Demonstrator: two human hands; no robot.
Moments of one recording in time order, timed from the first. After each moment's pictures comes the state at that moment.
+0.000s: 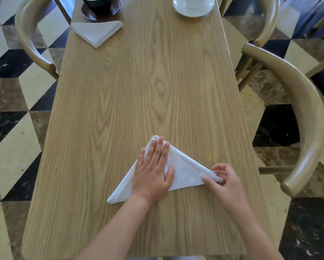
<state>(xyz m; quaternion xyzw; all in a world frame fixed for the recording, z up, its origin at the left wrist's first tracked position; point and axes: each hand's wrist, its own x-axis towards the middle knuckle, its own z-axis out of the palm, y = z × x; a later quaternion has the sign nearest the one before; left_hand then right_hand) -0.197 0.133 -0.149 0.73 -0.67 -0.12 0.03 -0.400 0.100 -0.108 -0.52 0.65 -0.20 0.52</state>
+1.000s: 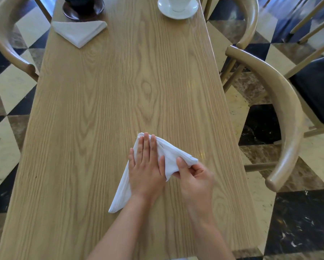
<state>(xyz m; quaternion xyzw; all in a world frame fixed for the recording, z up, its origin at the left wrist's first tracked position) -0.224 0.115 -0.156 0.80 -0.58 -0.10 0.08 -0.330 0.110 -0.082 -0.39 0.58 -0.45 0.56</state>
